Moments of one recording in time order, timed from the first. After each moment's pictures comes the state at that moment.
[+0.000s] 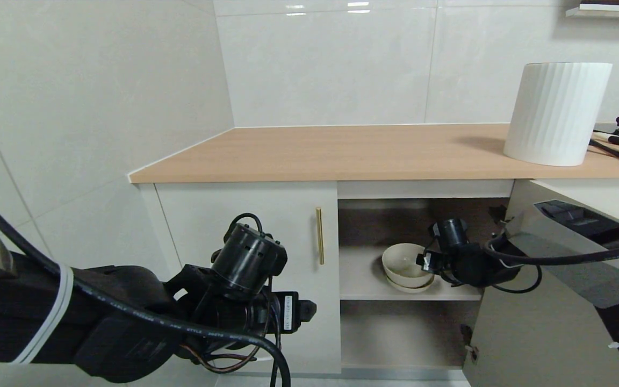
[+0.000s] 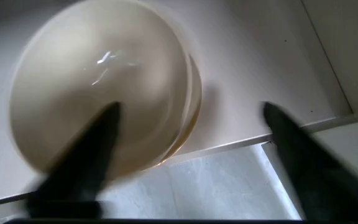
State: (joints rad) left arm -0.68 1.82 -0.85 -0.12 0.21 -0.55; right arm 0.26 2.52 -1.41 -0.38 -0.33 0.47
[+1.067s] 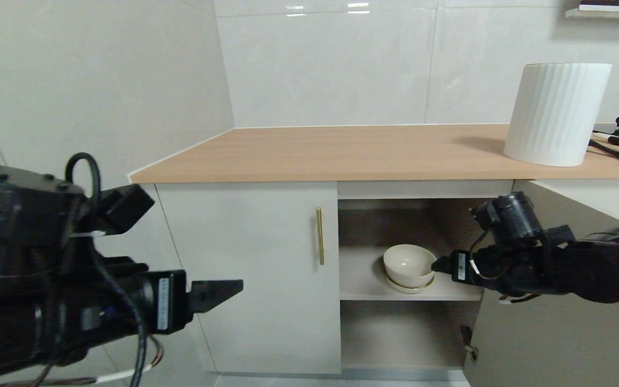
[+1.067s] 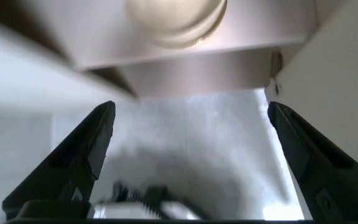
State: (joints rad) left arm -0.57 1.28 -0.83 0.19 0.11 -0.43; right arm 0.40 1.83 -0.90 -0.15 -0.21 0.47
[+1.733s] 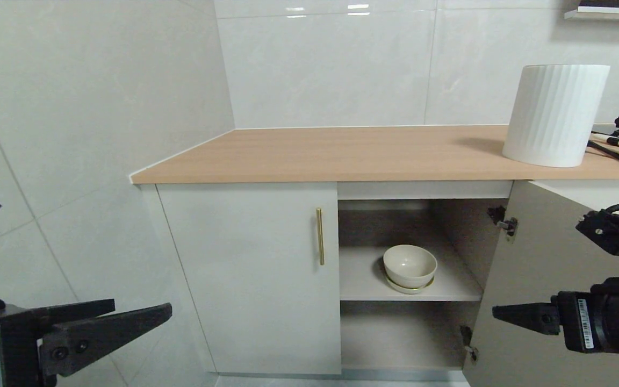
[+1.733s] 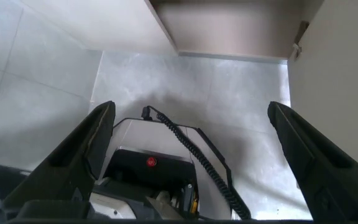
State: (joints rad) left arm -0.53 0.99 -0.79 0.28 -0.03 -0.42; right arm 0.55 1.24 -0.76 0.24 -0.11 0.47
